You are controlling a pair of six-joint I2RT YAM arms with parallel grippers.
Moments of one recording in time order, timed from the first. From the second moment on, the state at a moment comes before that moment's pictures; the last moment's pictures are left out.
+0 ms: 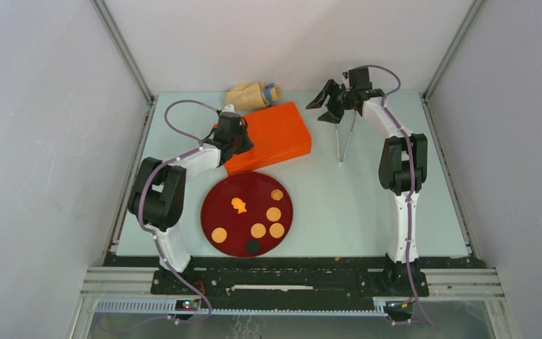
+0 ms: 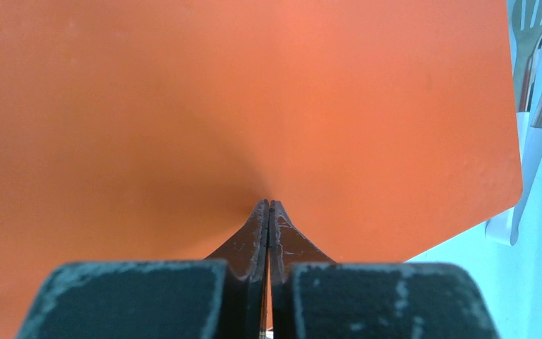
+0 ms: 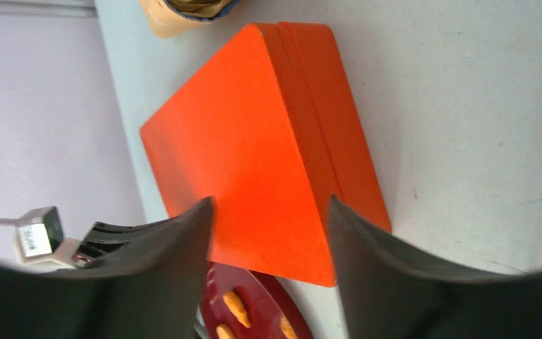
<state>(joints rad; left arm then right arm) -0.36 1.82 1.16 0.00 -0.05 -0.61 0.16 2.31 2.10 -0.54 -0.53 0.73</state>
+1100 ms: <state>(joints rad) -0.27 1.84 1.19 -0.52 -0.43 -0.81 0.26 2.47 2.34 -0.93 -0.31 0.55</state>
